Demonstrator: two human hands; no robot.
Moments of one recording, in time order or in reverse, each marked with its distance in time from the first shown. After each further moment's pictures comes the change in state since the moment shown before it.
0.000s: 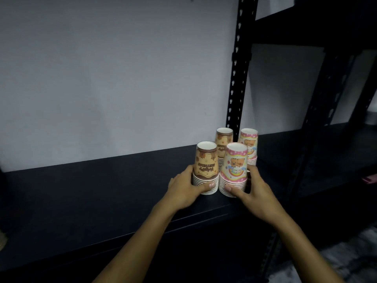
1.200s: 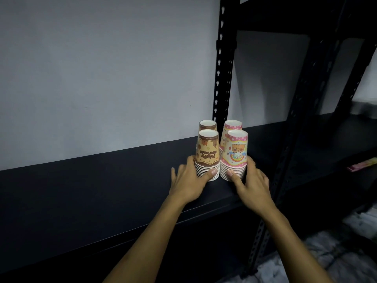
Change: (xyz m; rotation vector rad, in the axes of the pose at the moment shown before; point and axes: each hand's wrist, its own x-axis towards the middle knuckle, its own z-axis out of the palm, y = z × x) left_hand 0.033 0.021 0.056 0.136 0.081 -0.012; right_hand 0.023 0.055 -0.008 -0.263 0.218 0.015
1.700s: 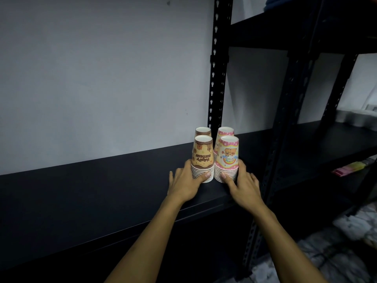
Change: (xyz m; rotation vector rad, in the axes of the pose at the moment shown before) left_hand -0.004 0.006 -0.004 0.015 -0.022 -0.001; right_hand -0.001 -0.005 -0.005 -0.039 -0.054 0.025
